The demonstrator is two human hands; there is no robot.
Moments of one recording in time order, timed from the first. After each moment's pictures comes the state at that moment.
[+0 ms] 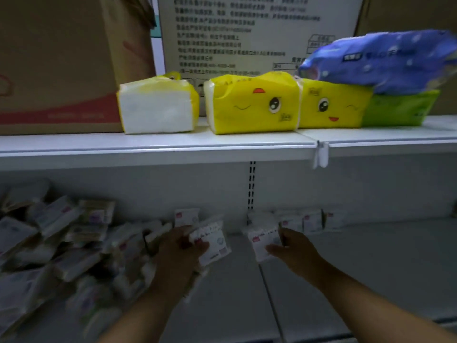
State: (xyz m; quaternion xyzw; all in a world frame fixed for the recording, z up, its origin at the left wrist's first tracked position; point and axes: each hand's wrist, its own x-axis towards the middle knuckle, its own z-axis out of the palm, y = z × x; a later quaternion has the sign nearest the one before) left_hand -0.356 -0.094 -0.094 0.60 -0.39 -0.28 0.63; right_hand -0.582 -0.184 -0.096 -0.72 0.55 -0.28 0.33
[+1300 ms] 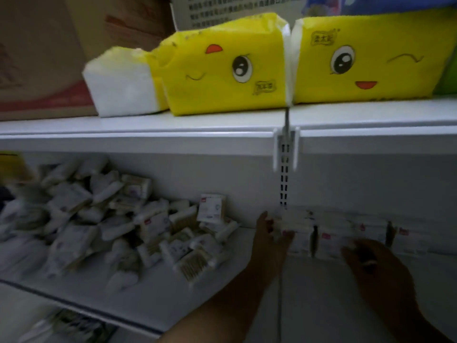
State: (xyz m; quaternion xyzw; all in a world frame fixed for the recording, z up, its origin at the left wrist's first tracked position) left_hand -0.470 -0.212 -0.141 0.61 -0.36 -0.32 0.63; right_hand -0.656 -0.257 -0.146 -0.74 0.51 -0.39 0.22
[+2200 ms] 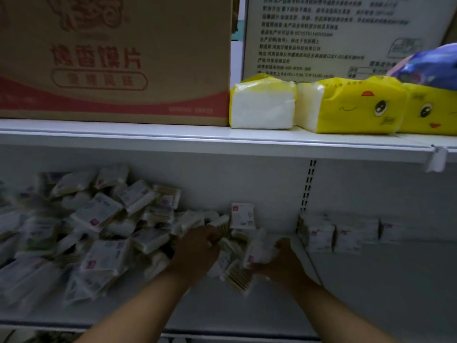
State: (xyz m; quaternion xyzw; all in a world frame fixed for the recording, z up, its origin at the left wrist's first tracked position) left_hand -0.257 -0.051 -0.096 0.74 -0.57 -0.08 0.34; right_hand -0.442 -0.129 -0.127 -0.66 0.52 -0.28 0.47
